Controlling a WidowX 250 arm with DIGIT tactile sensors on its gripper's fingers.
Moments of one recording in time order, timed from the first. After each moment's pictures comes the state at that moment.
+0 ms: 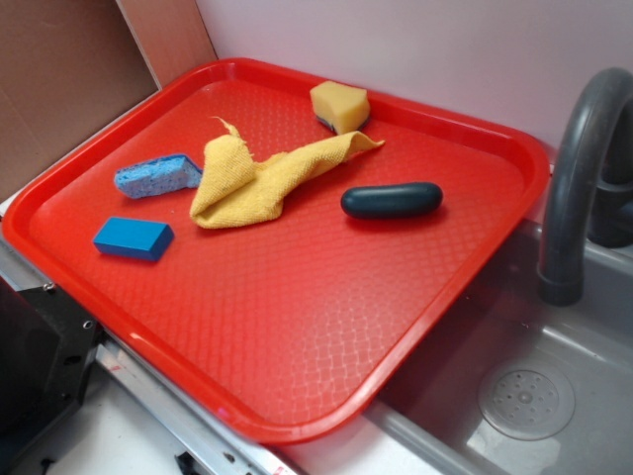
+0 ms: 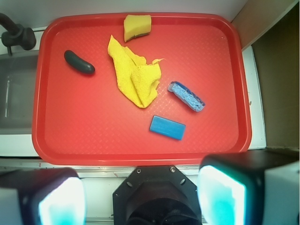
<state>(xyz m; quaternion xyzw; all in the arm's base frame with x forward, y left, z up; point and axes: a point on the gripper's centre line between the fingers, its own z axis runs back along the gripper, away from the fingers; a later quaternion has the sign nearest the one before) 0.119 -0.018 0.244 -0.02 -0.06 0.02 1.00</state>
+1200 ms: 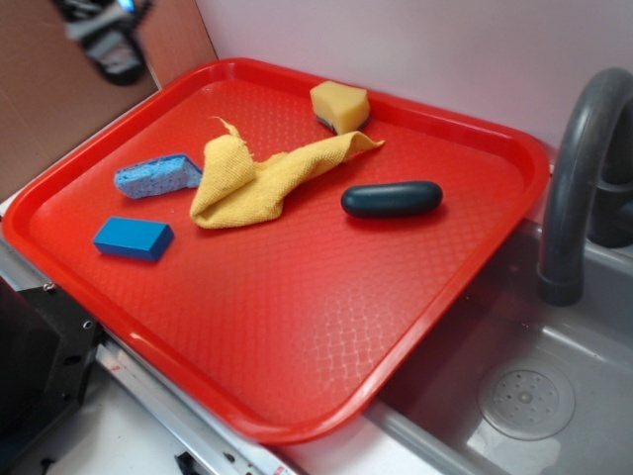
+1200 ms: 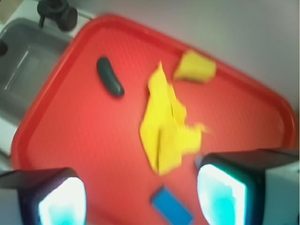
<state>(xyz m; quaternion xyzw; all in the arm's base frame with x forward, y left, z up) 0.206 -0.049 0.181 -0.01 -0.09 -0.23 0.97</state>
